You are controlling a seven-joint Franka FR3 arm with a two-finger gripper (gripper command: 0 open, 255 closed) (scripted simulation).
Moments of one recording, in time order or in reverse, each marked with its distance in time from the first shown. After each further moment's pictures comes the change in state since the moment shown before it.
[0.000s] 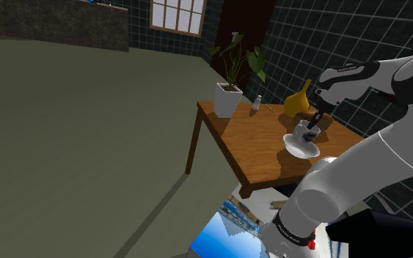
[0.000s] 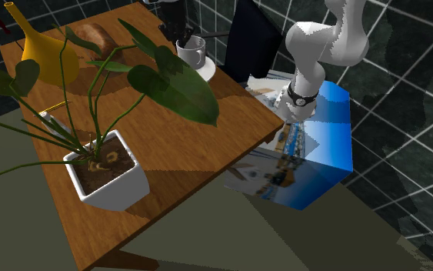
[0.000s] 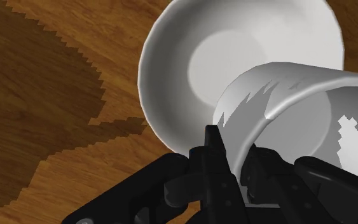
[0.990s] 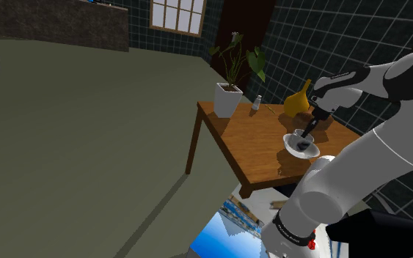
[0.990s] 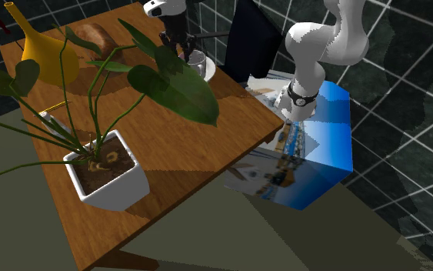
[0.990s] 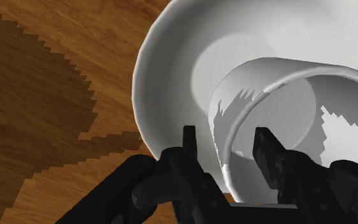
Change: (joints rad) arm 0.063 0.053 -0.093 -0.062 0.033 0.105 -0.036
